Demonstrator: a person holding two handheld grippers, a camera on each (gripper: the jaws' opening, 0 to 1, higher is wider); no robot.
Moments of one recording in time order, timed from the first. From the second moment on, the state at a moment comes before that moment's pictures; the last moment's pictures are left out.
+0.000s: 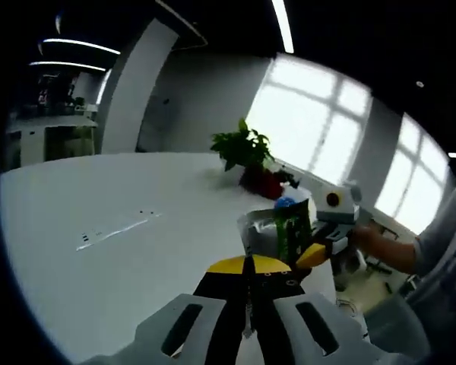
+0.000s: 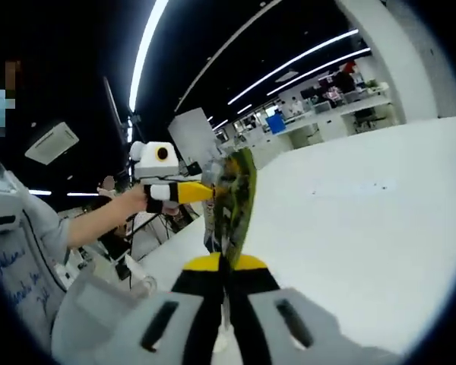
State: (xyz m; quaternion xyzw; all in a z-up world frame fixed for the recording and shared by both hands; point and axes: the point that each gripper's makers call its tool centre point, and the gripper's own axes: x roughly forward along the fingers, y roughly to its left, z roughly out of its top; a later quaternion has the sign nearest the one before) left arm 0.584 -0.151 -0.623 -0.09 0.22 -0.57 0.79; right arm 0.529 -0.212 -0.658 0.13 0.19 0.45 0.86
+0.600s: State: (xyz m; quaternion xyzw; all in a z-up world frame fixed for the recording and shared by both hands) left arm 0.575 -0.129 -0.561 0.02 0.17 -0.56 0.81; right arm 0.527 -0.219 -0.660 0.08 0.23 0.40 0.88
